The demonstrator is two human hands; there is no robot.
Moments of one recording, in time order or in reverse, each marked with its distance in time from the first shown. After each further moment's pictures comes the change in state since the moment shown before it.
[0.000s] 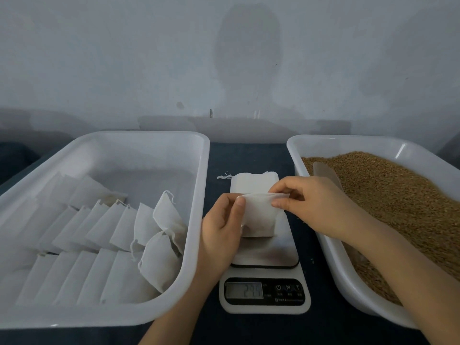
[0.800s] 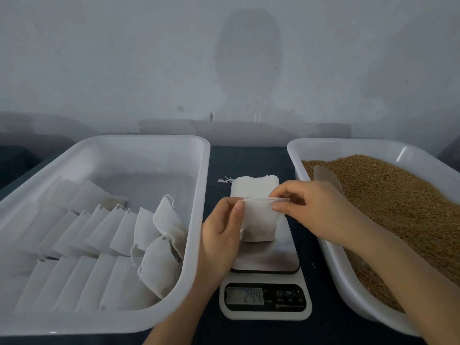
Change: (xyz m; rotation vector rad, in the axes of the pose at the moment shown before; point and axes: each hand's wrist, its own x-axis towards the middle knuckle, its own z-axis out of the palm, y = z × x) left_hand 0.000 -0.002 0.000 0.001 0.012 0.001; right_hand 0.000 0.001 0.001 -0.001 0.019 -0.011
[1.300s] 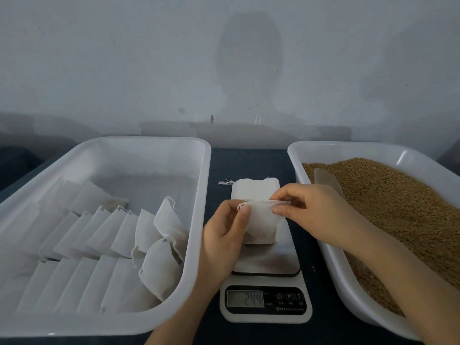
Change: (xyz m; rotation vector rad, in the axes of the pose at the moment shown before) left_hand -0.001 0.004 0.000 -0.024 -0.046 0.015; right_hand -0.001 -0.003 -0.001 -0.002 -0.005 -0.003
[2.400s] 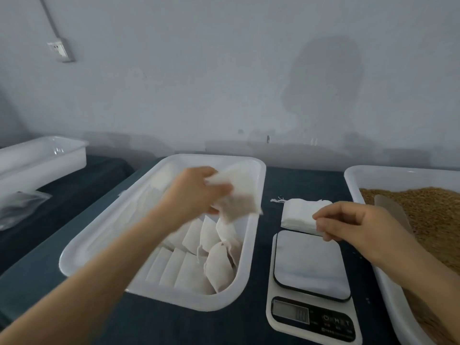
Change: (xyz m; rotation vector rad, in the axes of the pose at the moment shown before) left_hand 0.028 0.116 -0.128 0.483 0.141 -0.251; right_hand -0.006 -0.024 -0.004 0.448 0.012 0.049
